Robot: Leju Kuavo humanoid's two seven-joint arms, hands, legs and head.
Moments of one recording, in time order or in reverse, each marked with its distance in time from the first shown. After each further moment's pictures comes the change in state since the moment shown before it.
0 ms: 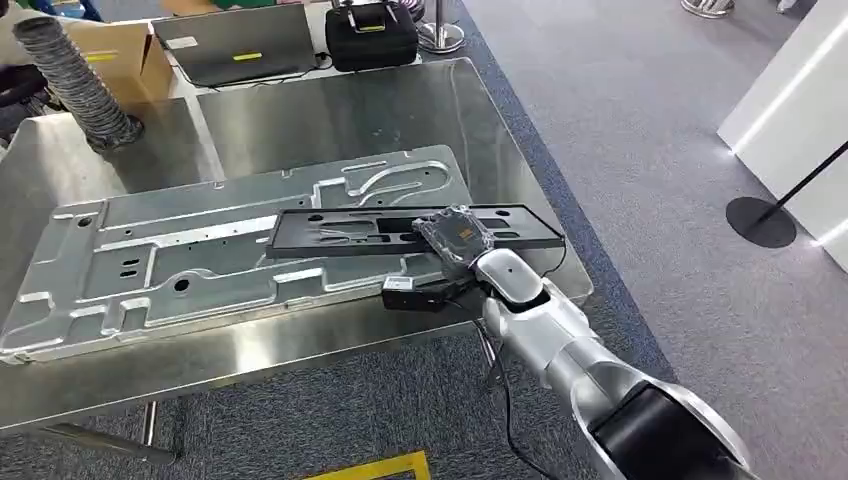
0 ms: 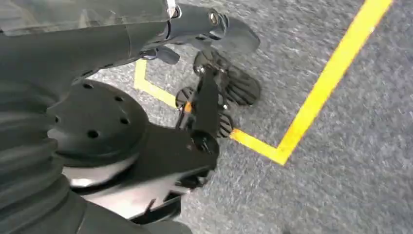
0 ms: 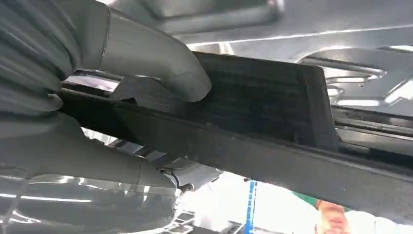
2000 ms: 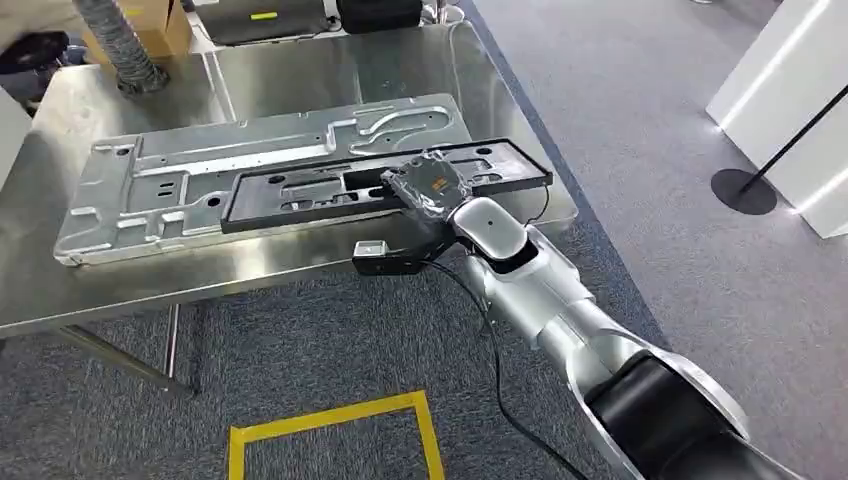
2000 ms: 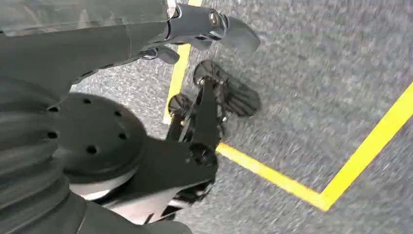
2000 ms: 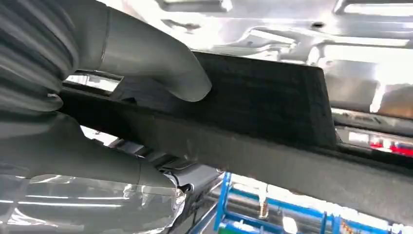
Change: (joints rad) left arm 0.010 0.000 -0.002 0.000 -0.012 0.015 -0.009; right arm -0.121 0.021 0.036 -0.142 0.099 0.111 0.037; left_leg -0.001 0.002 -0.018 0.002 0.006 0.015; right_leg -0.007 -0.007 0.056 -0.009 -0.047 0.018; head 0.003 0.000
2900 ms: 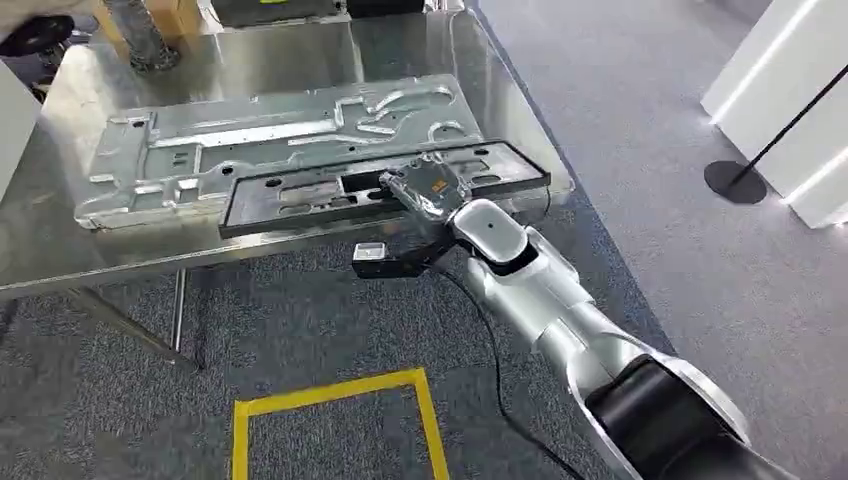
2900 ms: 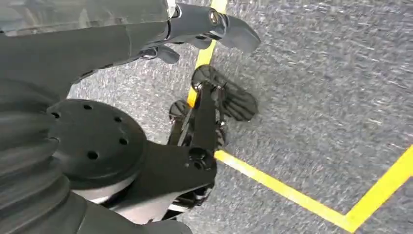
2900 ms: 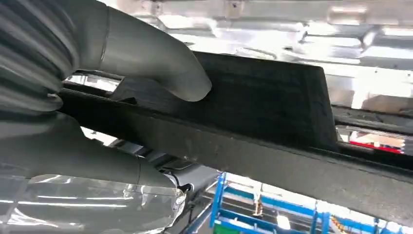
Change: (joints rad) left arm 0.000 -0.002 -0.017 0.000 -0.016 -0.014 0.000; right arm 0.001 -0.003 -0.010 -0.019 0.002 -0.005 0.000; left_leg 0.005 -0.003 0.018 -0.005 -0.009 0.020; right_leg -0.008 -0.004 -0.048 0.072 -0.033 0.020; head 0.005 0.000
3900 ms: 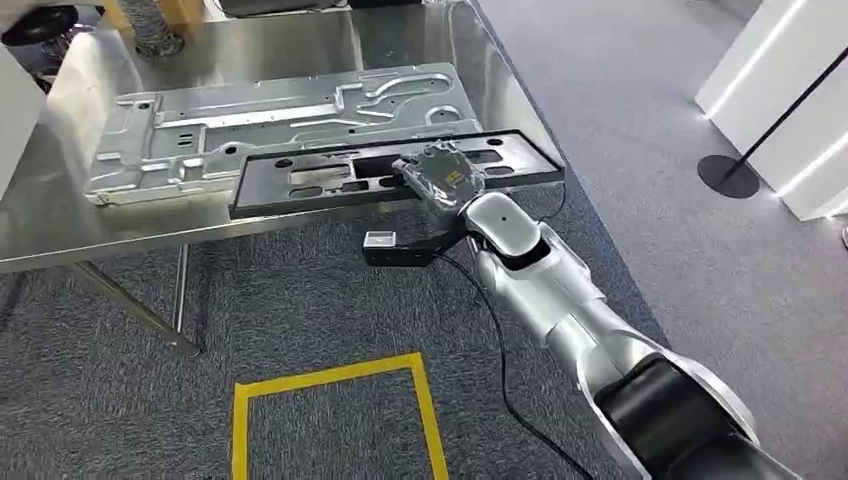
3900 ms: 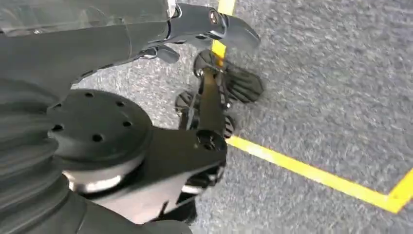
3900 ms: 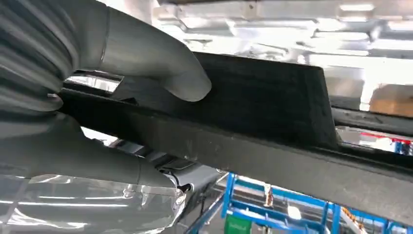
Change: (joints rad) left arm -0.004 0.003 -0.025 0.000 -0.058 -0.088 0.039; right arm 0.008 -0.023 -0.028 -0.029 0.004 -0.017 0.008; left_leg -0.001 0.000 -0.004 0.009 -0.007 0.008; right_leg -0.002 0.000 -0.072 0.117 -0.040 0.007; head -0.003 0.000
